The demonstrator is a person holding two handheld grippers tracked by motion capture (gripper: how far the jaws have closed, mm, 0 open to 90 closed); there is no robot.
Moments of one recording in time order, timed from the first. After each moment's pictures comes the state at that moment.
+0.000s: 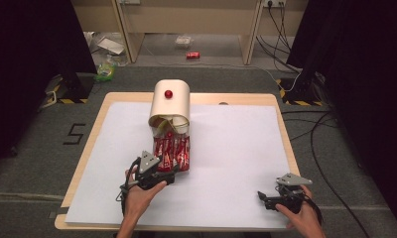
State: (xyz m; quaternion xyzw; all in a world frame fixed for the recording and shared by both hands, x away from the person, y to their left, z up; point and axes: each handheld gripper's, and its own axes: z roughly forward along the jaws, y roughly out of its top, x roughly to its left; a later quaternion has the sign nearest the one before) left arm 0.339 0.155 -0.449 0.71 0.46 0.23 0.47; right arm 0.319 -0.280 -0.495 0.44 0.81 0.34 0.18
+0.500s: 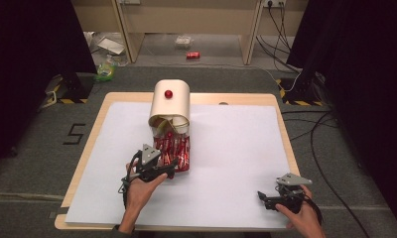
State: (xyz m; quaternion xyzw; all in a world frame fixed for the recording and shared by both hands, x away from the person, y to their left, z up) left arm 0.357 0.153 -0.446 0.71 0.47 0.23 0.46; right arm 0.319 -0.280 -0.495 0.44 0.81 0.34 0.18
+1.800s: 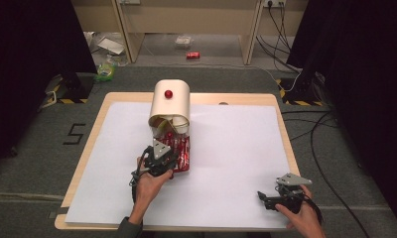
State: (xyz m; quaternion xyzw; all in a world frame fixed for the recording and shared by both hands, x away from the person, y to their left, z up) left arm 0.377 0.132 -0.455 0.73 0.47 0.25 0.42; right arm 0.319 -0.280 -0.495 0.44 0.81 0.34 0.19
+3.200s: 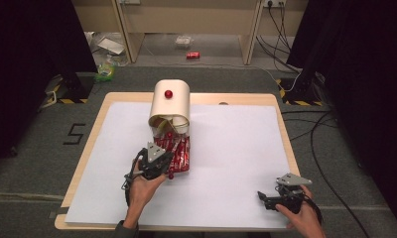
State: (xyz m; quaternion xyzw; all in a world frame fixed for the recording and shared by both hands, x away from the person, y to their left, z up) left arm 0.360 0.147 -0.443 0.74 0.46 0.25 0.43; right arm 0.319 -0.280 -0.495 0.44 0.81 0.34 0.19
